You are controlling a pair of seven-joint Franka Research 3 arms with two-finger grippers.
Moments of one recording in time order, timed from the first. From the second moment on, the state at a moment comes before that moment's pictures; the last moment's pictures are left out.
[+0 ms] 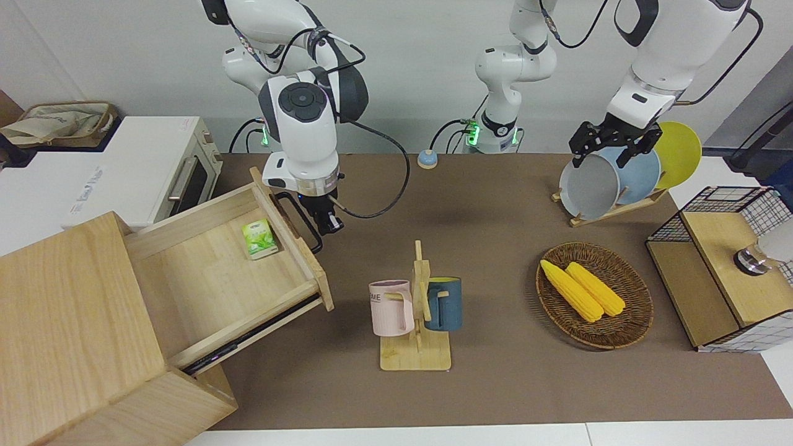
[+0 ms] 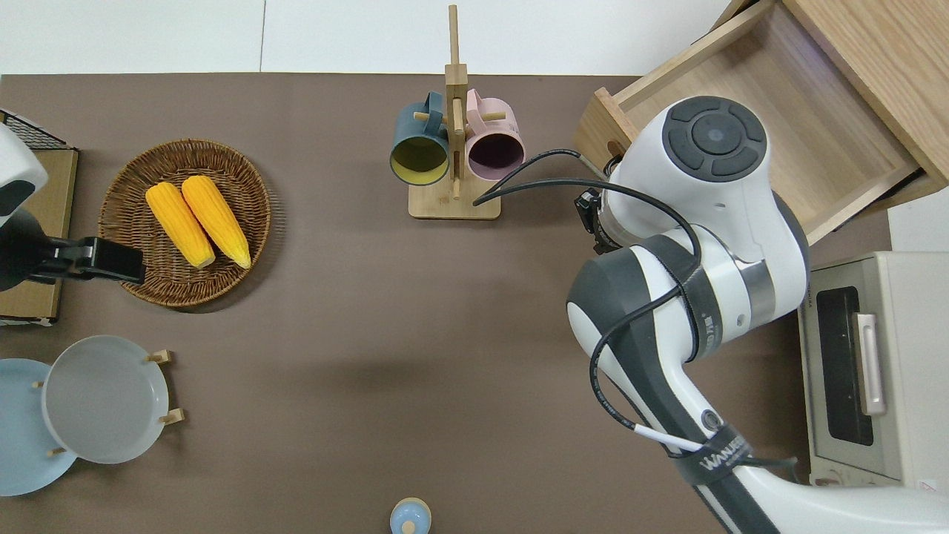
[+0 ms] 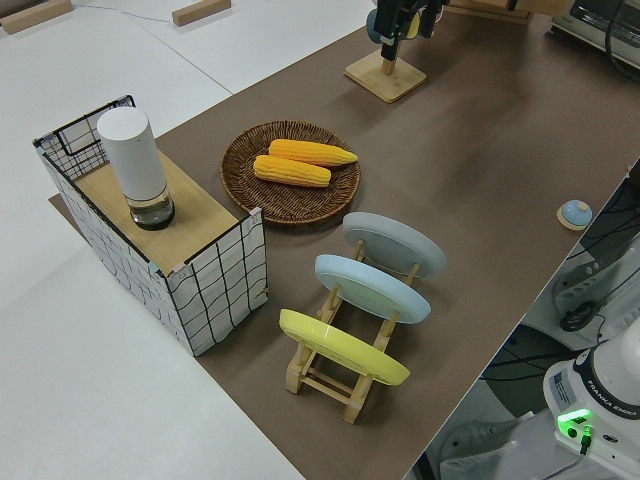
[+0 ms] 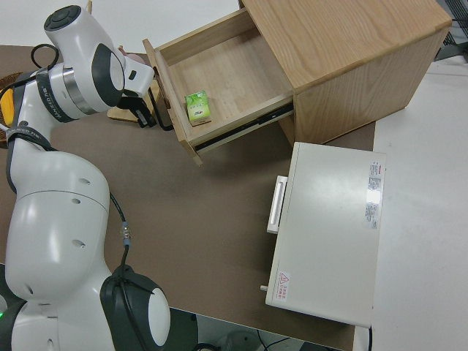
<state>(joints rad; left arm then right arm) 0.03 0.04 -0.06 -1.51 0.00 1.52 0.02 0.25 0.32 0.09 -1.52 -0.07 1.80 1.28</state>
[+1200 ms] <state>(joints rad) 0.03 0.04 -0.06 -1.51 0.00 1.52 0.02 0.18 0.34 0.08 -1.49 -0.07 1.83 1.22</state>
